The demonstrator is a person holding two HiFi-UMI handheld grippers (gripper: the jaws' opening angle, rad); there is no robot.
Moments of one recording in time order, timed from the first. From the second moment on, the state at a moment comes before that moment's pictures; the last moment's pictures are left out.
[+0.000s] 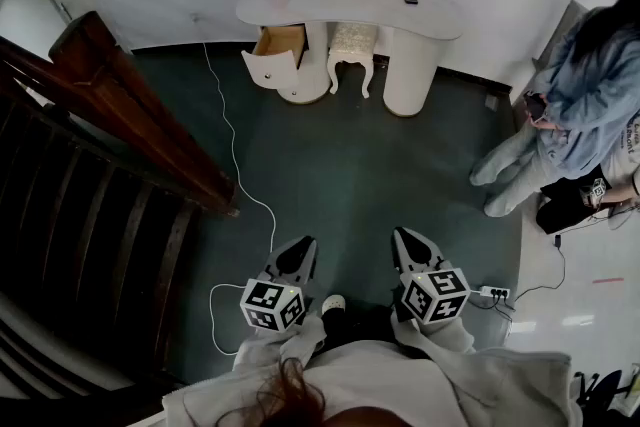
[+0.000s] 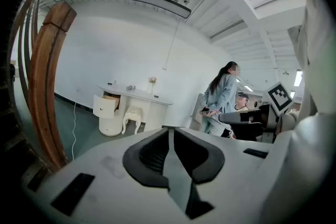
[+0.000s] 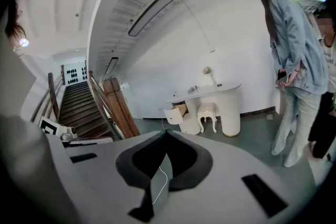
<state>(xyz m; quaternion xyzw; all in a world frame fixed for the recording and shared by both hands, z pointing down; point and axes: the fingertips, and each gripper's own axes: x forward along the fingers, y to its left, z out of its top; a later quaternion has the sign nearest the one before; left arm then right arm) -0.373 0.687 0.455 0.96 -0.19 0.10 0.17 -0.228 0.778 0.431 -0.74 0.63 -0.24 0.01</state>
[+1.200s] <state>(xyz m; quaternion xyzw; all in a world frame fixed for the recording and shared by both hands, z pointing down) -0.419 0.629 0.483 0.96 -0.19 0.11 0.19 -0.263 0.718 0.461 -0.76 0.60 -0.26 0.01</state>
